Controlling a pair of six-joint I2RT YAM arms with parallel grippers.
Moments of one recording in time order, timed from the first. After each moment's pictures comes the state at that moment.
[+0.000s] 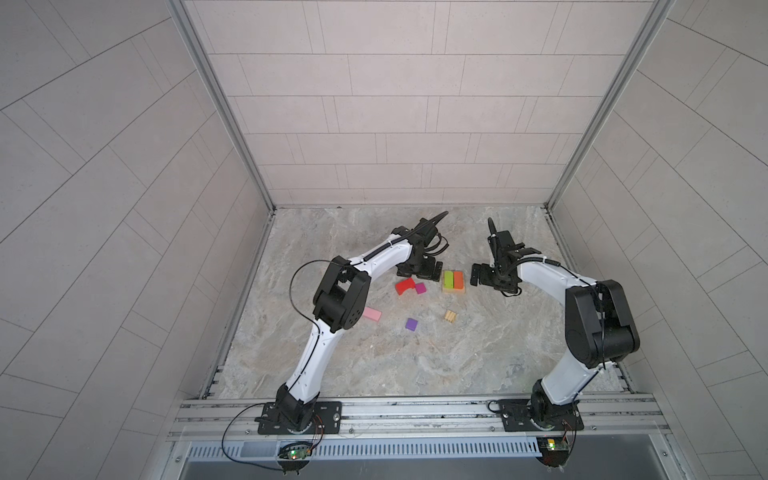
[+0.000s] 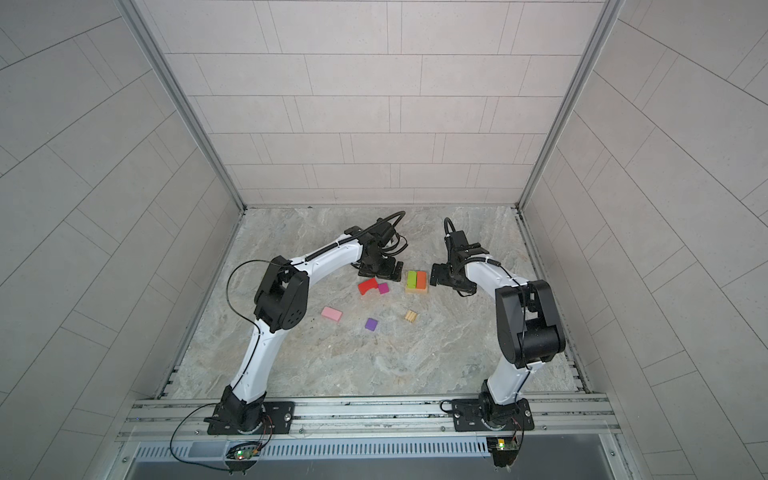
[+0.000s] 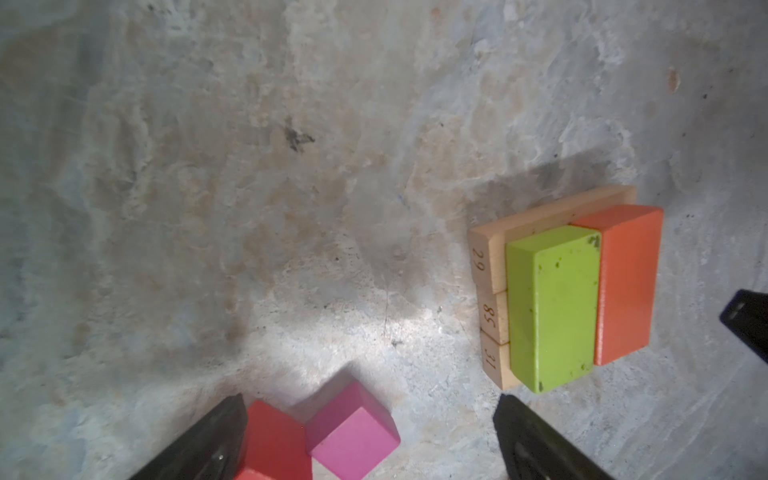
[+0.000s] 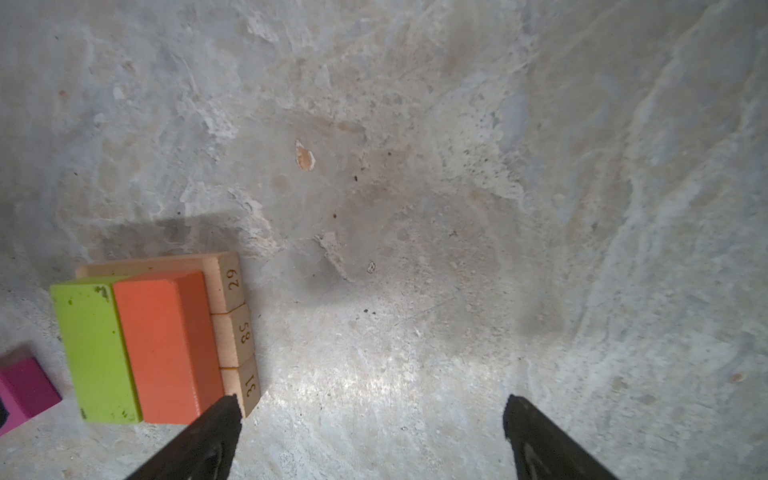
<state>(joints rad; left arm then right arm) -0.65 2.31 1.96 -0.92 0.17 -0.38 0.14 1.70 1.10 -0.63 -0.01 0.39</state>
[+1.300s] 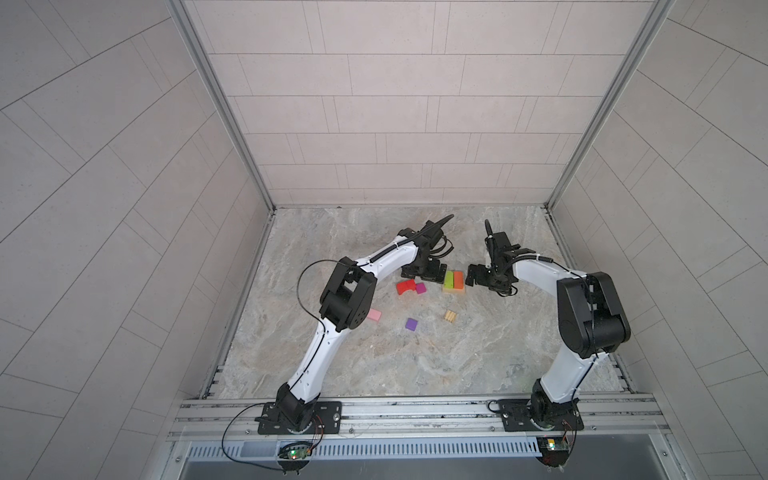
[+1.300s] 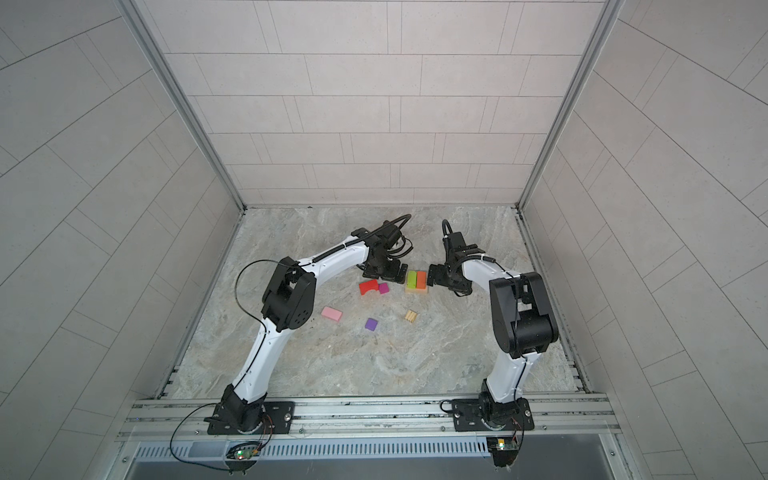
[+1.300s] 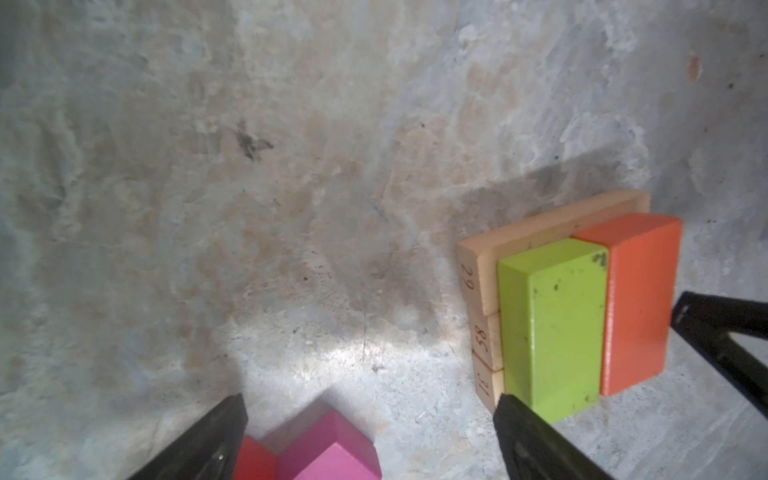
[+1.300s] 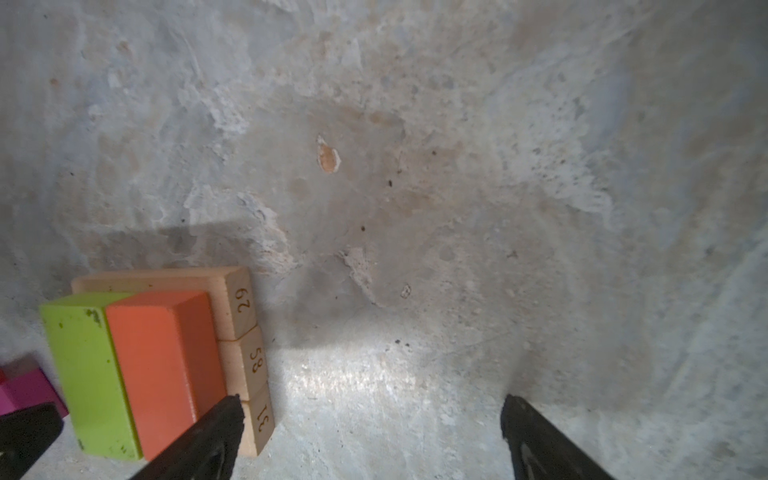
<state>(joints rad) -0.68 2.36 2.01 -0.94 0.16 -0.39 0.14 1.76 1.10 -0.57 -0.08 0.39</state>
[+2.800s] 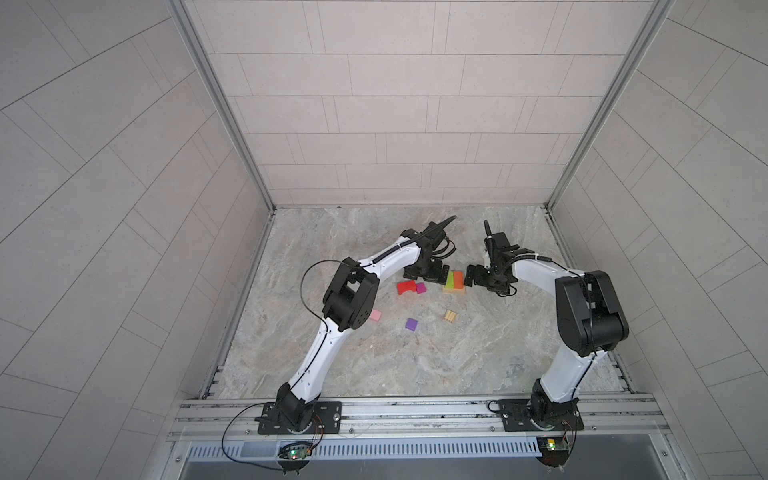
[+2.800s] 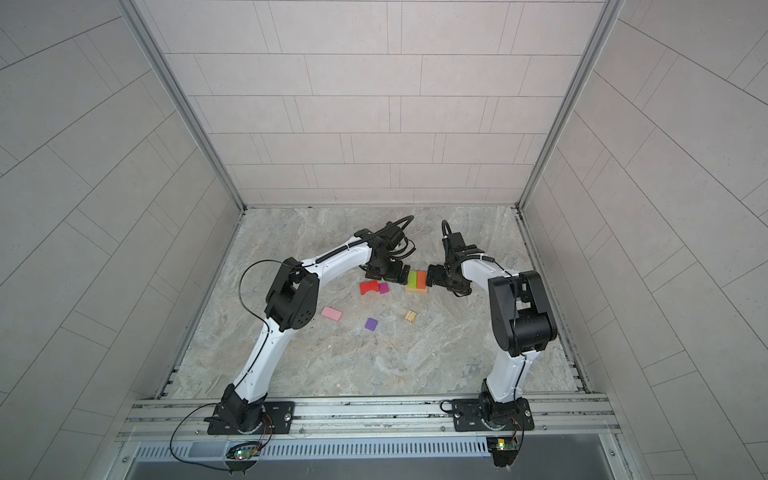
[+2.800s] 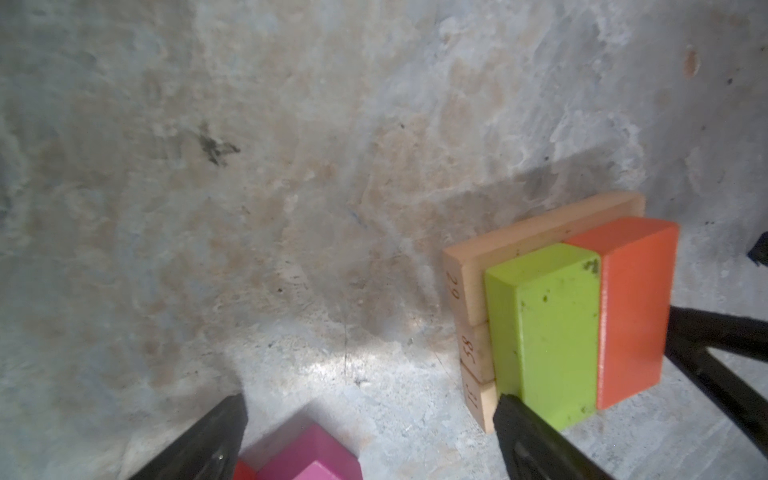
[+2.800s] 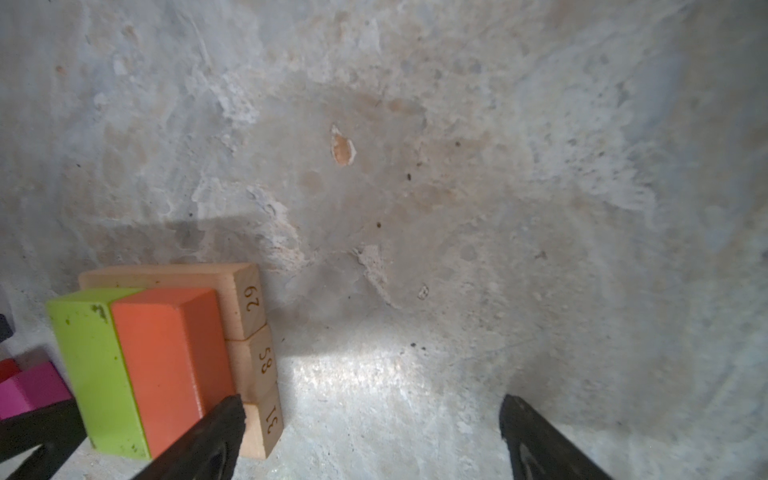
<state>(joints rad) -0.69 2.39 2.04 -0.94 0.16 -0.39 0.14 1.78 1.10 -0.56 -0.11 0.39</state>
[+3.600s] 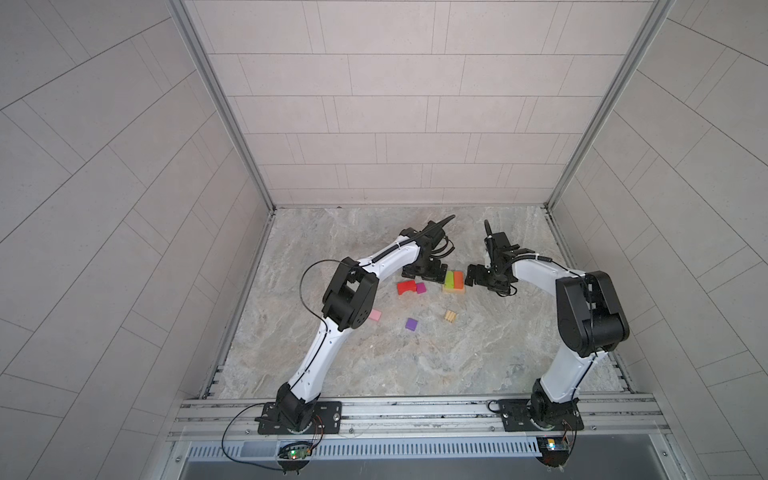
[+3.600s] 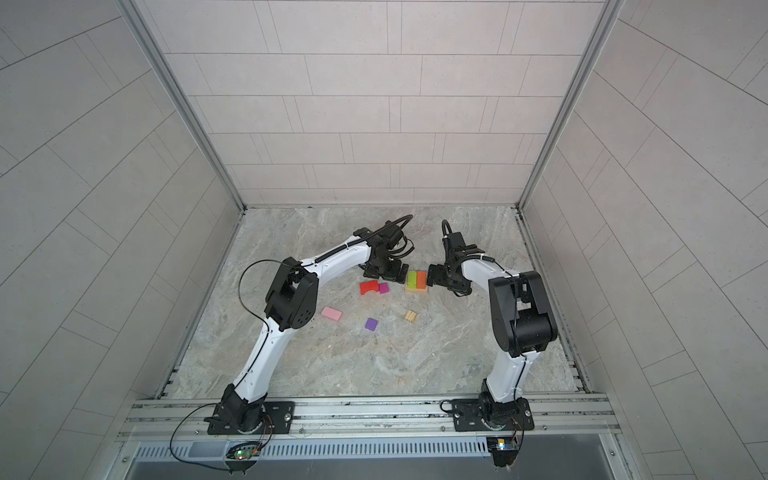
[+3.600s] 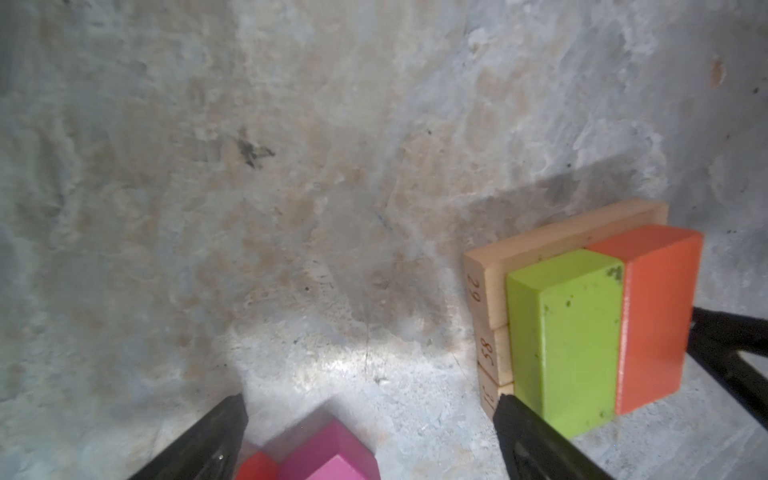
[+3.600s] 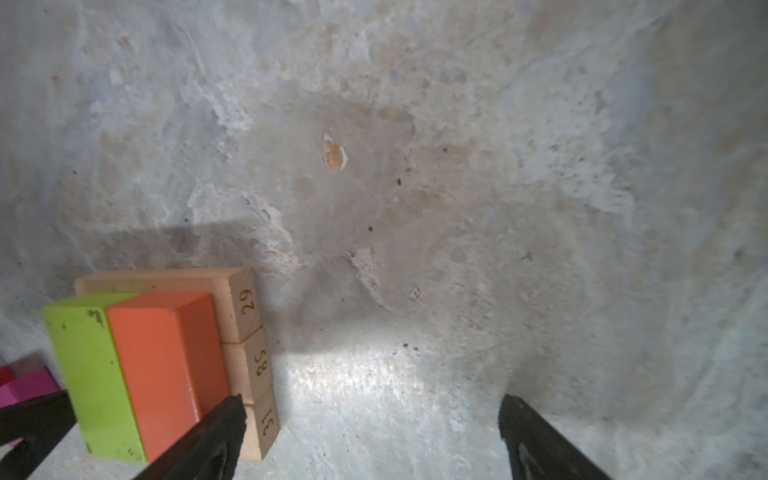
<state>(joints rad) -0.68 2.38 2.05 -0.96 0.13 -0.40 0.14 1.76 1.10 -0.56 -0.09 0.40</state>
